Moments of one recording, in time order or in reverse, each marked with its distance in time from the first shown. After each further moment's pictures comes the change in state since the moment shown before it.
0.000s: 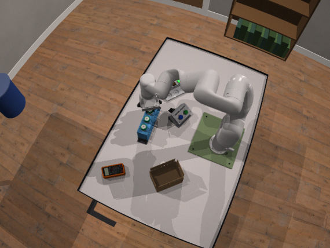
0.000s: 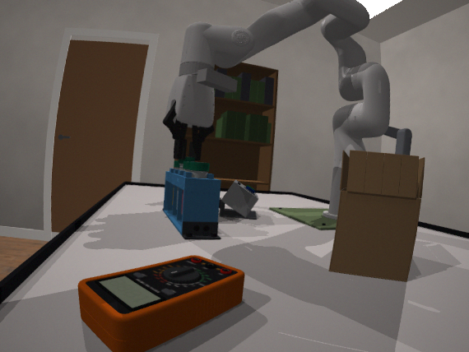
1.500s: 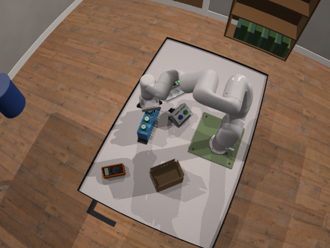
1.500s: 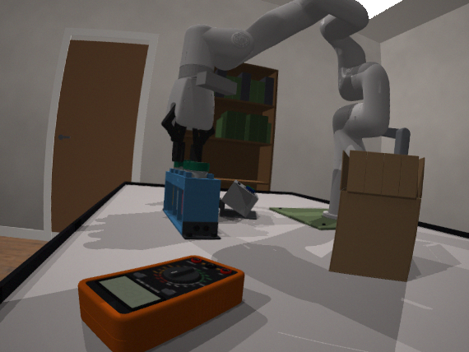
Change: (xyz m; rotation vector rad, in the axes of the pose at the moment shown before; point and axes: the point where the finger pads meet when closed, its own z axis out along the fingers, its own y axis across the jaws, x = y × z) arm 0.000 0.000 0.006 0.000 0.000 0.001
